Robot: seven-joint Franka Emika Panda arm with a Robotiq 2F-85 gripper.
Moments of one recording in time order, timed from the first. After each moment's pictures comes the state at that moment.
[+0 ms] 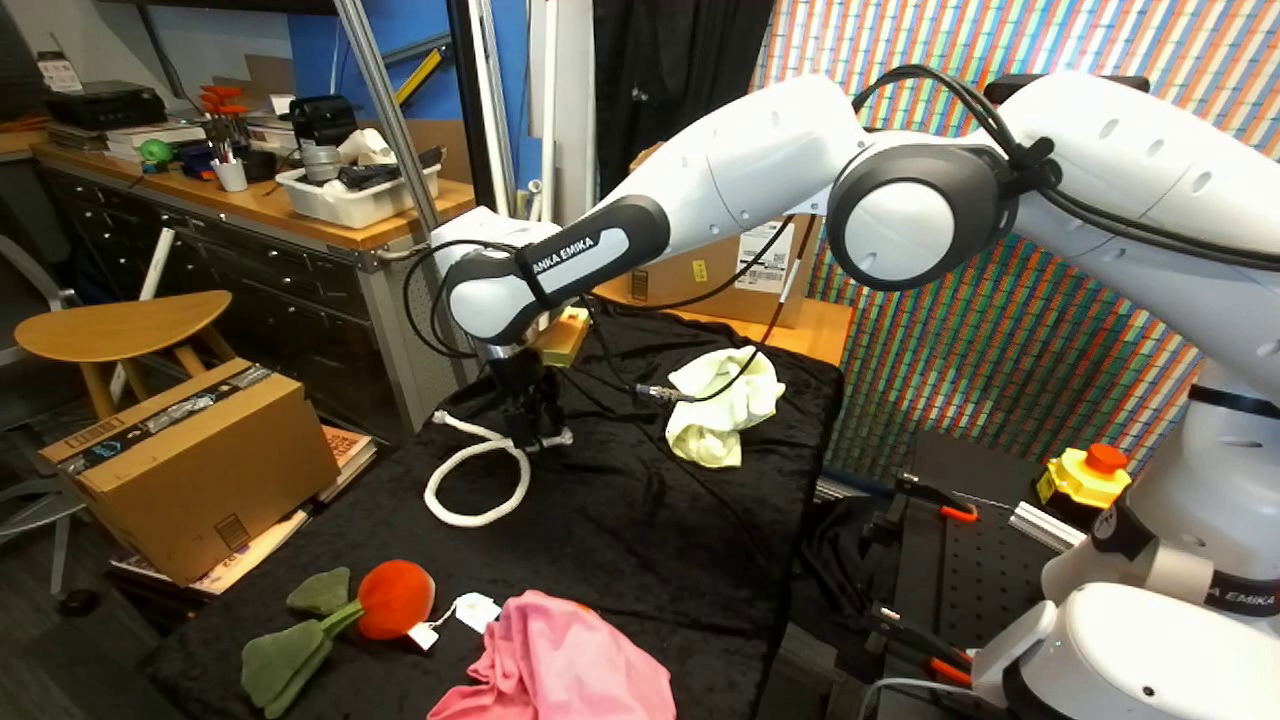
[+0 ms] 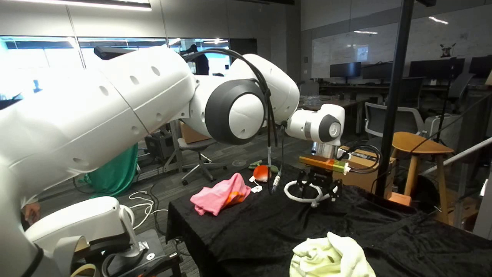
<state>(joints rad) 0.07 1.17 0.09 -0.94 -0.12 1.81 -0.26</state>
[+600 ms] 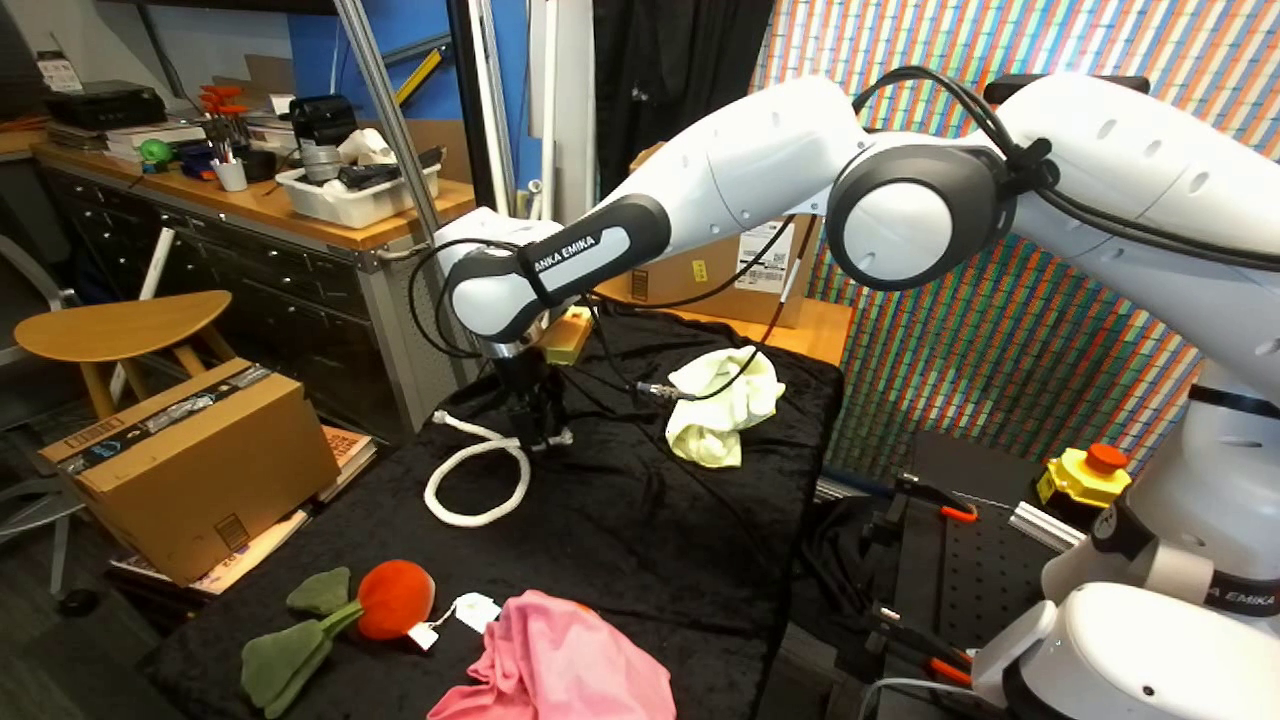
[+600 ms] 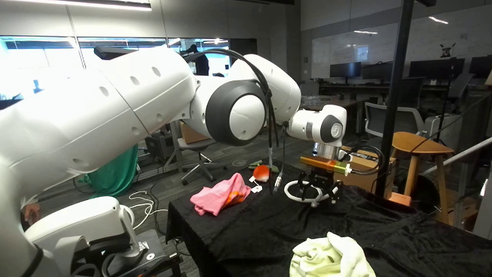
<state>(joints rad) 0.07 1.17 0.09 -0.93 -0.12 1.78 -0.26</state>
